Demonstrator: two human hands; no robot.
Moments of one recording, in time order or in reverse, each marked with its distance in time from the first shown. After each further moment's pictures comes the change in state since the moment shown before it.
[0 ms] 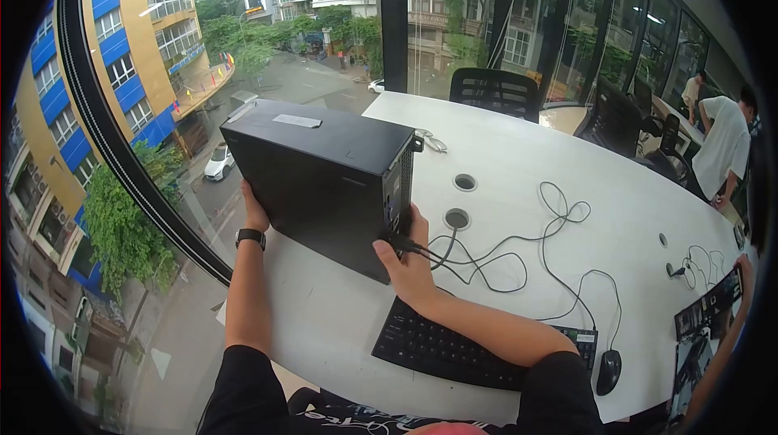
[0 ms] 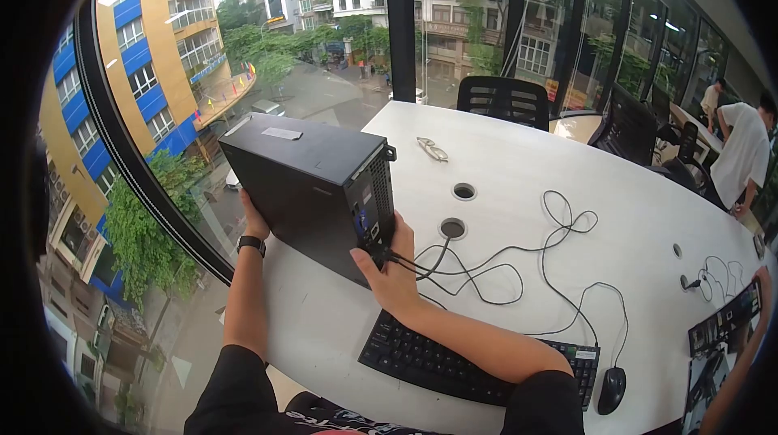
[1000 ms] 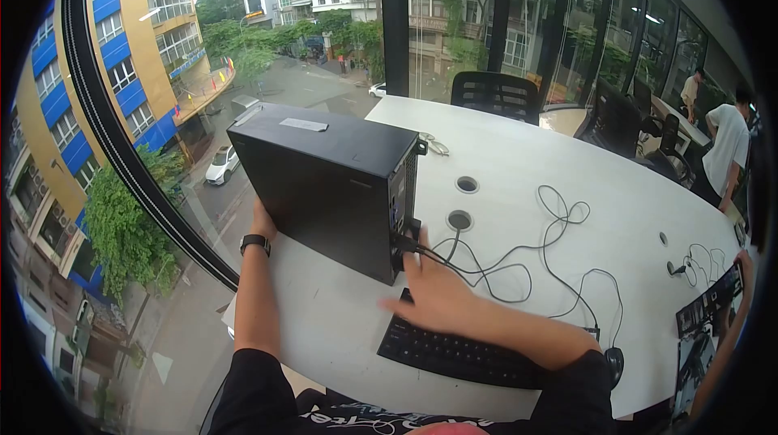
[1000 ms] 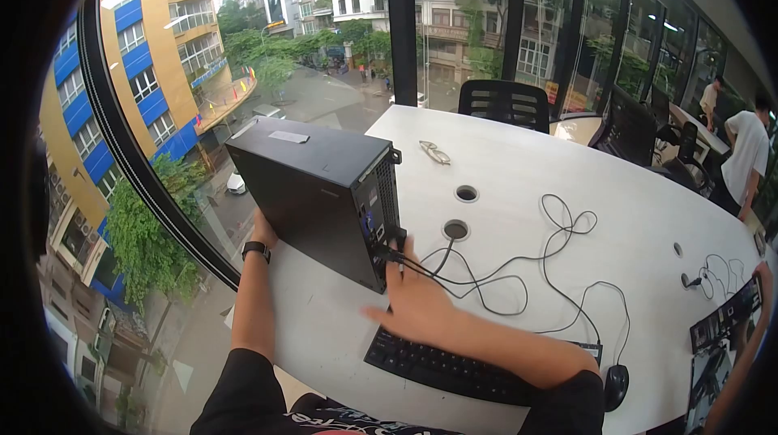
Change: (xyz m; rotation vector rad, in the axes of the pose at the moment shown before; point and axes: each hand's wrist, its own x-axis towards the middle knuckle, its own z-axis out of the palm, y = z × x) left_hand 0.010 -0.036 -0.040 -0.081 -0.058 -0.316; right_hand -0.013 -0.072 -0.054 -0.863 -0.776 -0.003
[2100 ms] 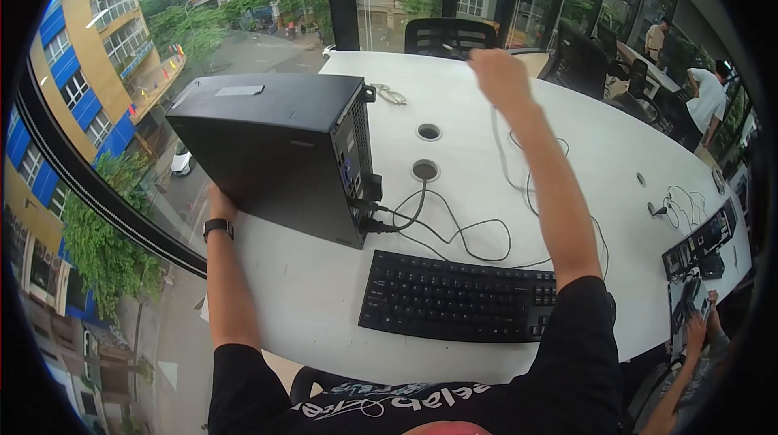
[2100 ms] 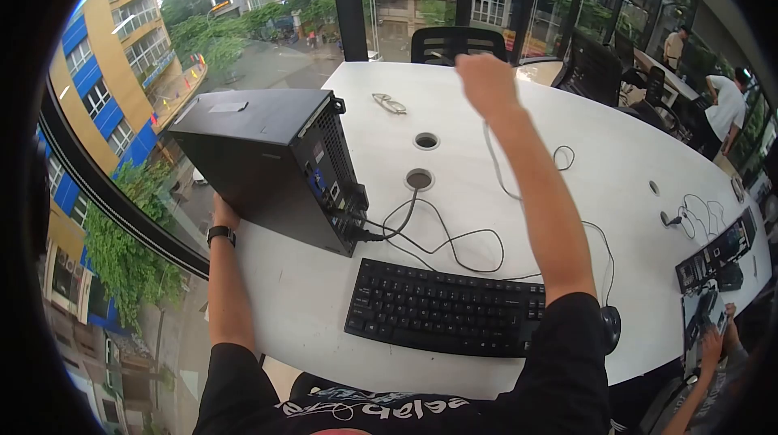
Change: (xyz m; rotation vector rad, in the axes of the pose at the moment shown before) left_hand 0.002 0.001 0.006 0.010 0.057 0.056; right_hand 0.074 0.209 -0.151 -0.674 0.632 0.321
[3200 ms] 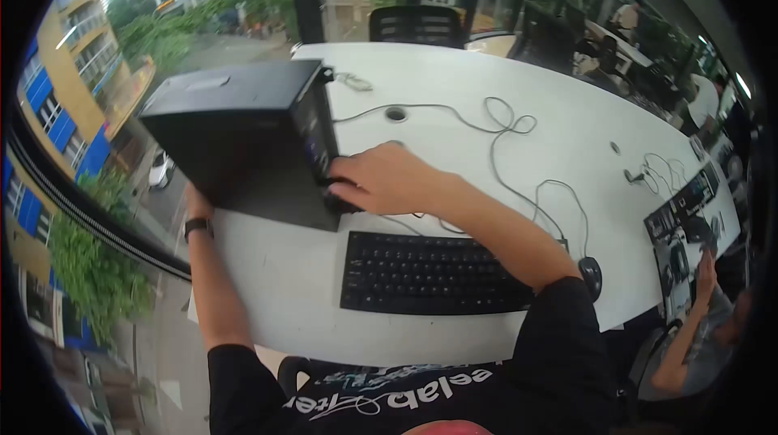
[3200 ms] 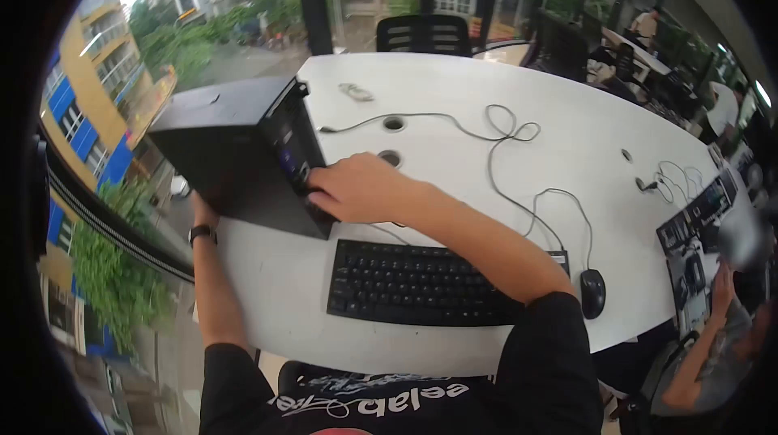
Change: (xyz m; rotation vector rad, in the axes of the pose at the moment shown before) left_hand 0.003 -0.002 -0.003 0.091 -0.091 0.092; right_hand -0.121 -0.126 -0.090 1.026 -0.542 -0.302
